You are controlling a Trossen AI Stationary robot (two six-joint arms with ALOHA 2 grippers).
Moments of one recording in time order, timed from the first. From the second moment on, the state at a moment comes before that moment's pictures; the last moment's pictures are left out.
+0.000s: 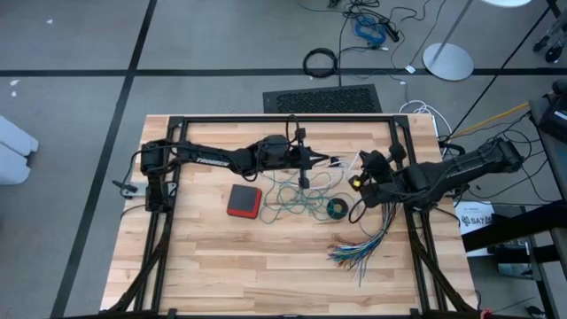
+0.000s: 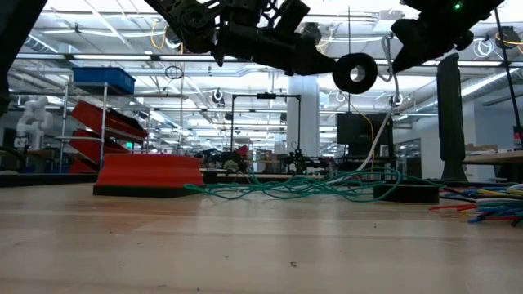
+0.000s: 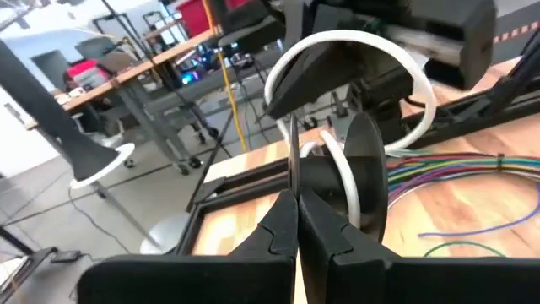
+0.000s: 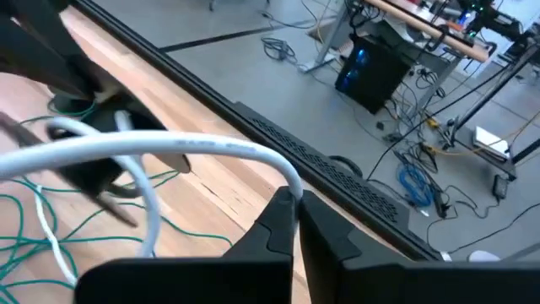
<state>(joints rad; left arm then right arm) 0.17 1.89 1.25 0.53 0.04 0.45 0.26 1.04 0.83 -0.91 1.12 0.79</state>
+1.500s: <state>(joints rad) 0.16 1.90 1.22 0.74 -0.18 0.27 0.28 1.23 0.83 -0.39 1.36 0.63</state>
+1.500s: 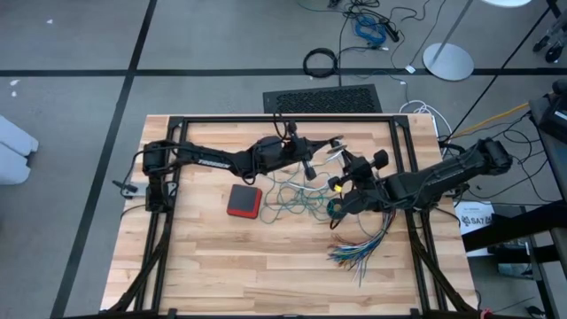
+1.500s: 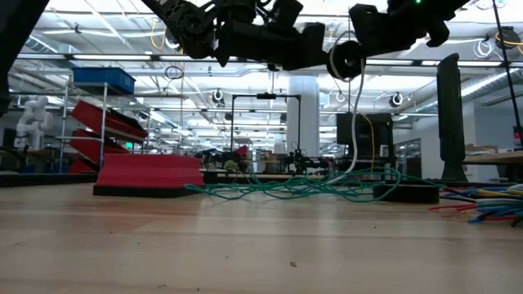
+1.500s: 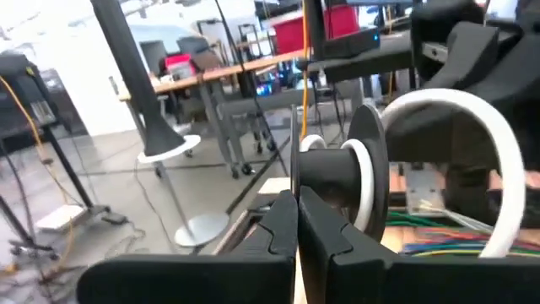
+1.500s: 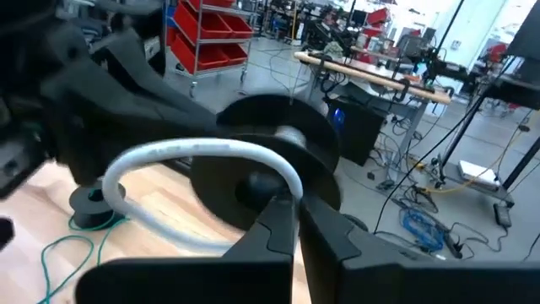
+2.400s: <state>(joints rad) 0.10 1.94 1.23 0.81 -0.35 0.53 0.24 1.24 0.85 -0.30 1.38 0.56</state>
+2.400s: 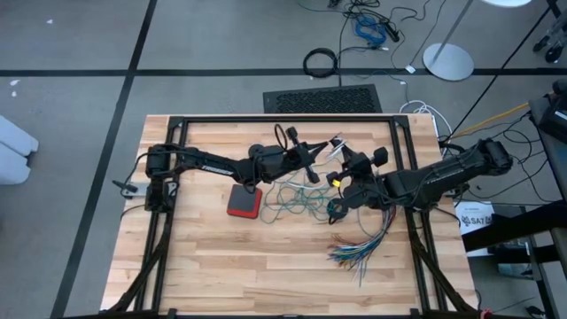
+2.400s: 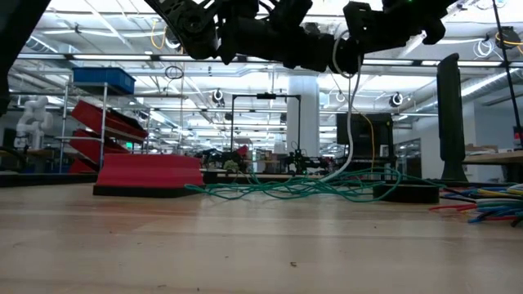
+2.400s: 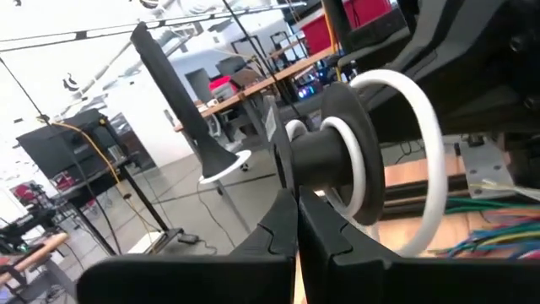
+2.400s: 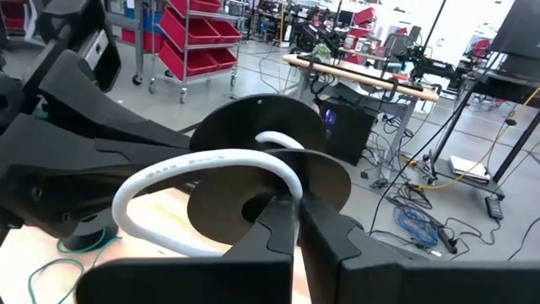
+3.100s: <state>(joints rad) 0.10 1.95 1.23 0.65 -0.42 0.65 0.19 1.23 0.85 -0.35 1.33 0.51</state>
